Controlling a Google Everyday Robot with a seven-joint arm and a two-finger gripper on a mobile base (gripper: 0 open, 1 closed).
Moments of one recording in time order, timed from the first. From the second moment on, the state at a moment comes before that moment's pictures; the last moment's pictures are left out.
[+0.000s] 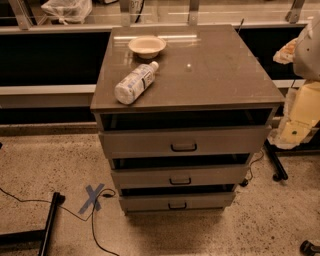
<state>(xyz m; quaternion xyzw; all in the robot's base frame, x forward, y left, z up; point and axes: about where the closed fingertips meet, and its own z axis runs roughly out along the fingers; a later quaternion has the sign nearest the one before) 0.438 -0.217 0.976 -0.60 0.78 -0.03 0.16</state>
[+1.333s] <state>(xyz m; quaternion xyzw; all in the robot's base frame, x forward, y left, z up) 0.405 -0.258 0.879 -0.61 0.77 0.01 0.20</state>
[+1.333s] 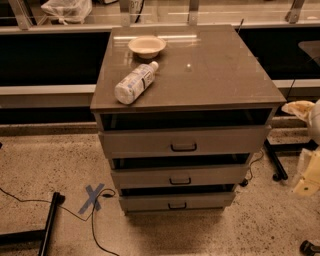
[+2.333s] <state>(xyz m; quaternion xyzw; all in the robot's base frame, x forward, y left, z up) 0.415 -0.233 0.746 -0.63 0.72 0.10 0.25</state>
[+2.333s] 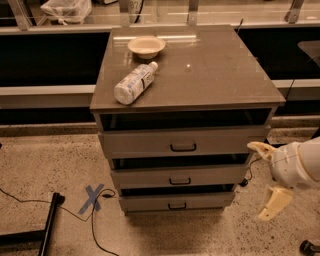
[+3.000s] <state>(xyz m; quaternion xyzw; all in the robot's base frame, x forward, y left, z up) 0.432 -0.239 0.743 -0.65 0.70 0.07 0.28</state>
